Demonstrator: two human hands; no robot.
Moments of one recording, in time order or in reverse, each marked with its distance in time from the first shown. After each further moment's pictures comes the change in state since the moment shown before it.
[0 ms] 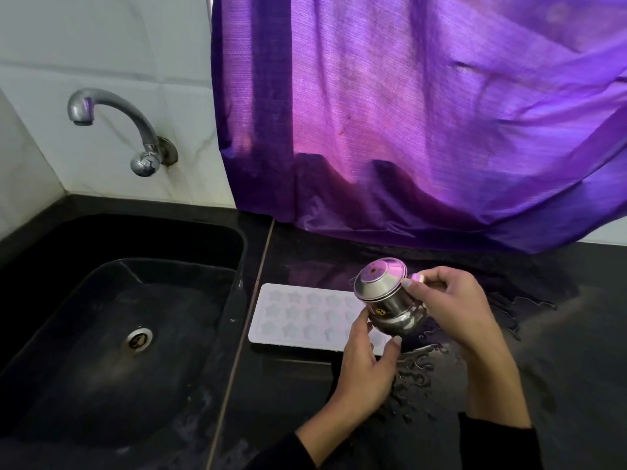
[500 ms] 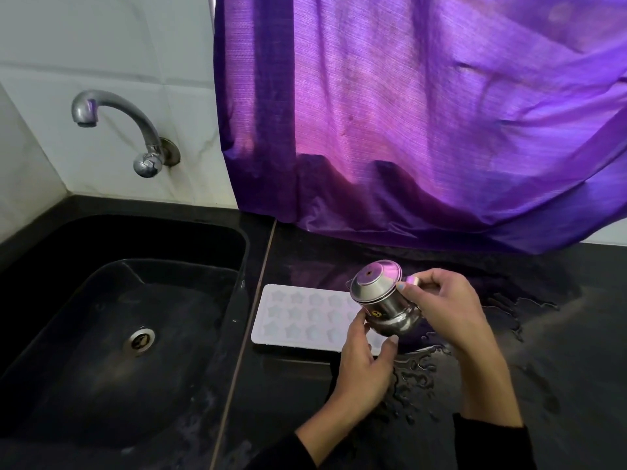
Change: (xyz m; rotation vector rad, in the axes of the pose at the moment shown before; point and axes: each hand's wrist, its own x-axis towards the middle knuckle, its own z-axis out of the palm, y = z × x) left_hand 0.004 -0.007 -0.004 -0.001 0.033 -0.035; right_hand 0.000 0.000 0.010 -0.036 -0.001 0.019
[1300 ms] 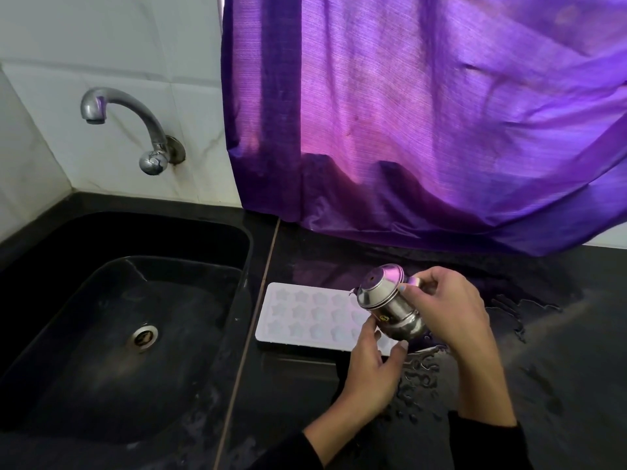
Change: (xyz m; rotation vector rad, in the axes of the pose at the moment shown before) left_hand -0.003 -0.001 0.005 -0.036 -0.035 -0.041; right_hand -0.012 -0.018 0.003 -0.275 0.070 0.004
